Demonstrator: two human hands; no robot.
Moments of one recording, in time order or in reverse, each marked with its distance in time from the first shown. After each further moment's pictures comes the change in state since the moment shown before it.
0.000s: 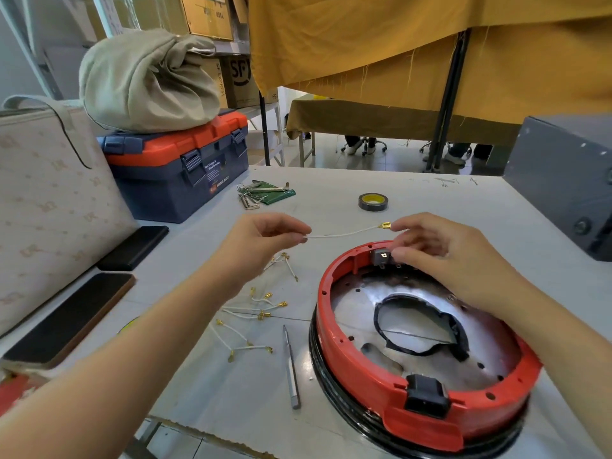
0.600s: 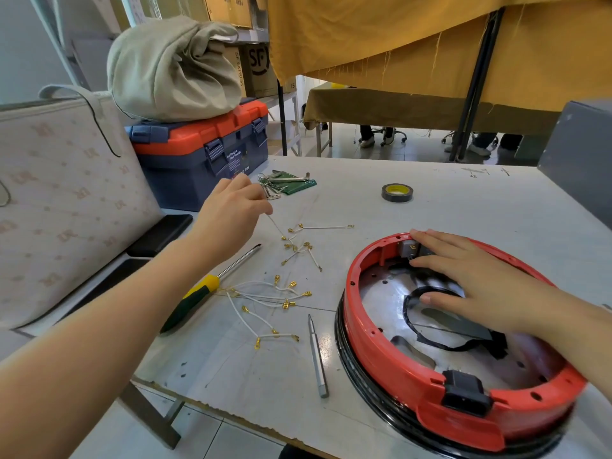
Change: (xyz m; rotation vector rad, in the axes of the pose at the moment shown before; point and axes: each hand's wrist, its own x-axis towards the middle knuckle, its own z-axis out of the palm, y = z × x) left_hand 0.021 -0.027 -0.069 1.303 0.101 0.520; right_hand -0.003 0.029 0.007 -0.801 -0.425 -0.115
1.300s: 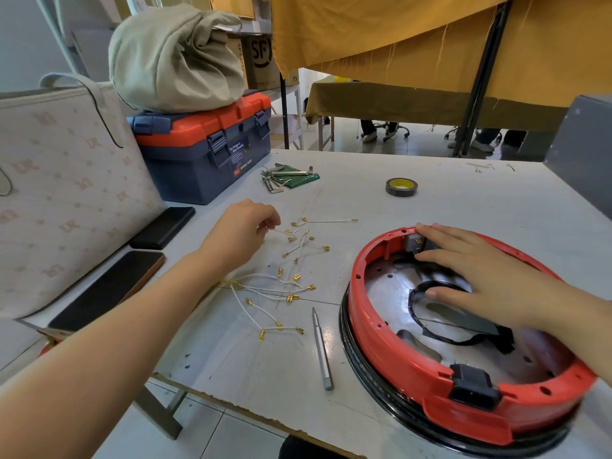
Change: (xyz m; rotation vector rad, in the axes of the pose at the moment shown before) left_hand -0.015 0.003 0.033 -0.401 -0.111 -0.239; right_hand 0.000 0.002 0.002 0.001 0.017 -0.017
